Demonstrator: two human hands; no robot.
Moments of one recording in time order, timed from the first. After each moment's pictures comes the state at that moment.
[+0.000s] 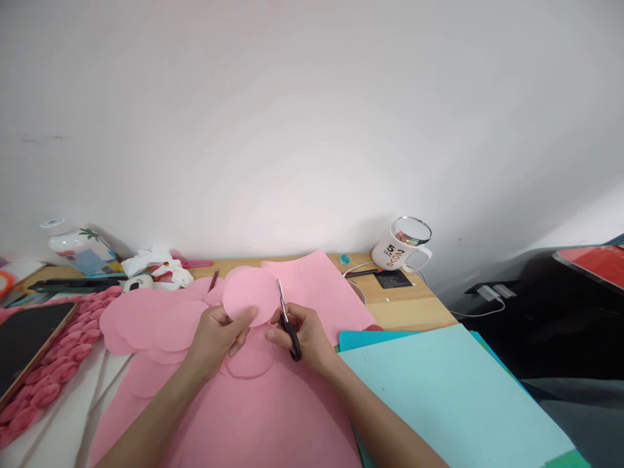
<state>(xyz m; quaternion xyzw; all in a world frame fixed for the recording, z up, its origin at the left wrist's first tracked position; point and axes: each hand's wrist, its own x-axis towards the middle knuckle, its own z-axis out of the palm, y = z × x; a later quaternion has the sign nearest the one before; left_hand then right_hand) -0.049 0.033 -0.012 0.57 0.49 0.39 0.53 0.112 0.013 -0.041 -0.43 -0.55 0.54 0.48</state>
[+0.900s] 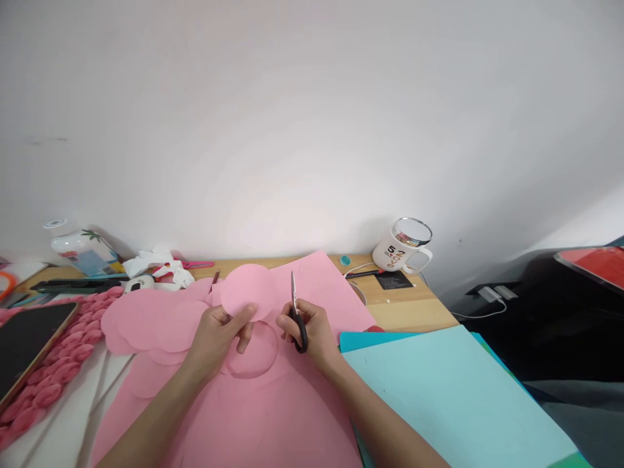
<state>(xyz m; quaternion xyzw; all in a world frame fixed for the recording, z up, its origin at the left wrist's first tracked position) -0.052 0.034 -0.010 0.56 0.46 0.40 0.57 0.110 0.013 -0.036 -0.47 -0.49 0.51 0.53</state>
